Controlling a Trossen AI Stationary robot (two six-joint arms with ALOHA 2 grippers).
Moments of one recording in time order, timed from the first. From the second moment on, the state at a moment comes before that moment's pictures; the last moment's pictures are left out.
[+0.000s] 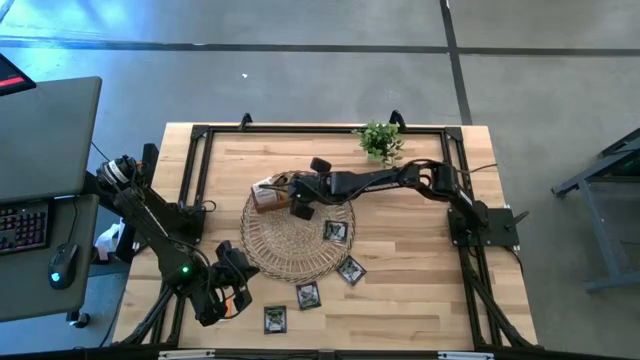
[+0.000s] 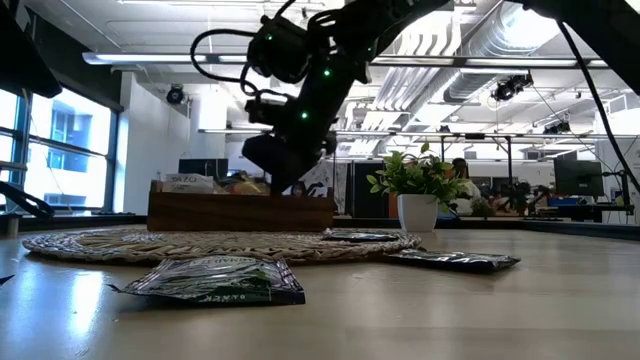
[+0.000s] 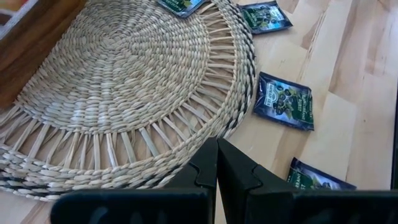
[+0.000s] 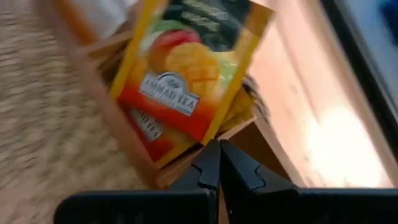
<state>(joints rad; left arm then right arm) -0.94 1.42 0.90 -0.69 -0.77 -1.35 -0.08 2.21 1.70 -0.44 0.42 0.09</state>
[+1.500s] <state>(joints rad) -0.93 1.42 0.90 -0.66 -0.50 -1.28 0.23 2.10 1.70 -0.33 0.32 0.00</state>
